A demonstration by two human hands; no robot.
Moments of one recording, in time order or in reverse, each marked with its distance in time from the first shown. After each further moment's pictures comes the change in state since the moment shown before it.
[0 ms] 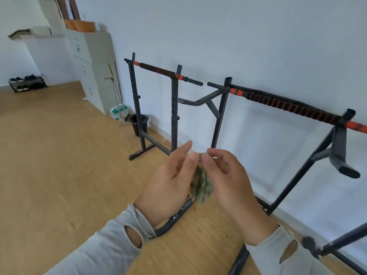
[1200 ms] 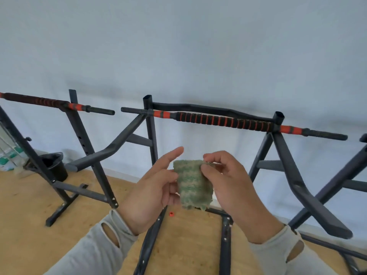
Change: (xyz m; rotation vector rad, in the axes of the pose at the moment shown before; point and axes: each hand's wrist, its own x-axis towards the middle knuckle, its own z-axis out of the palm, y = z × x) left_hand 0.318 -0.048 0.124 -0.568 -0.644 -0.258; right_hand 0.224 0.047 -0.149 -0.089 0.473 0.122
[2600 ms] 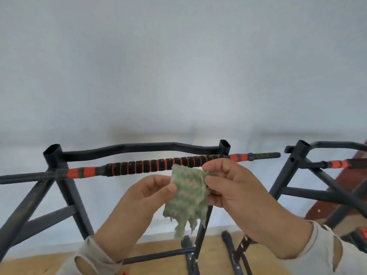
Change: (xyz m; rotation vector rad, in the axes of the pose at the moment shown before) left_hand 0.196 0.039 0.027 0.313 -0.223 0.035; right_hand 0.124 -0.032 -0.081 0.225 0.213 0.167
